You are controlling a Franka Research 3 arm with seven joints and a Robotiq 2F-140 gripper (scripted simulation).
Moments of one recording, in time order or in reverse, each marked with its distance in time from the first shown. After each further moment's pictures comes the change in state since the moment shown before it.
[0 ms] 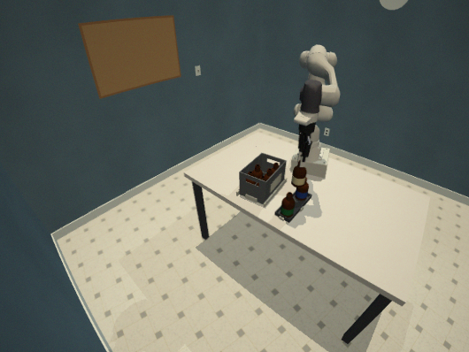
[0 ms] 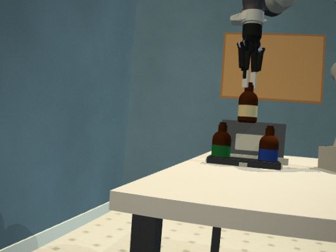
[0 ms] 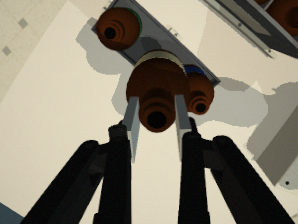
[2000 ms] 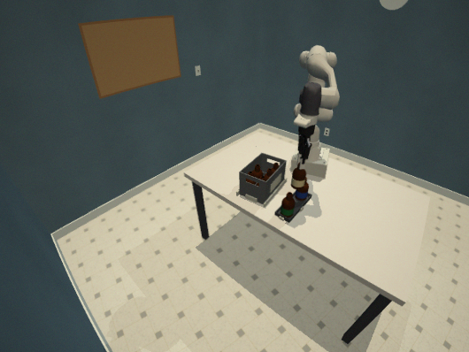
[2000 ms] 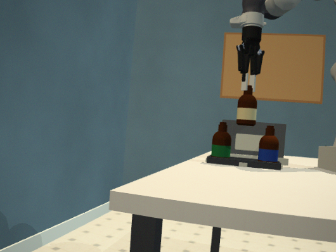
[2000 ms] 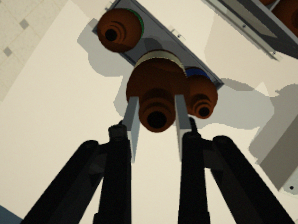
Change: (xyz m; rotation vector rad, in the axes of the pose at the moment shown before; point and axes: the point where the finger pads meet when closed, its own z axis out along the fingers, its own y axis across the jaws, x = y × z) arm 0.001 -0.002 0.012 0.007 0.003 0.001
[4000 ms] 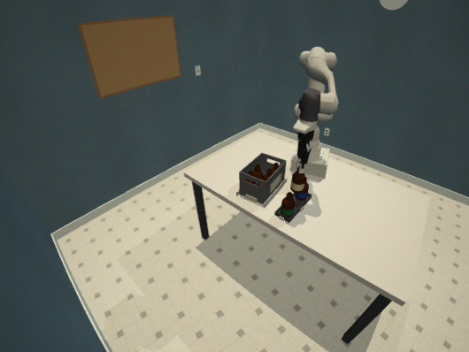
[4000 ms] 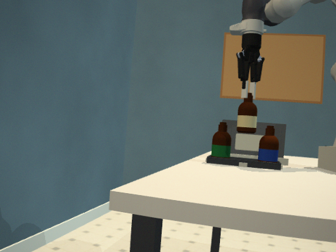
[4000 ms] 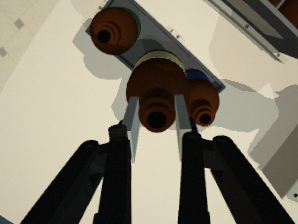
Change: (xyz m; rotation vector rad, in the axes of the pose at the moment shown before) arm -0.001 0.002 0.028 -0.007 -0.003 -0.001
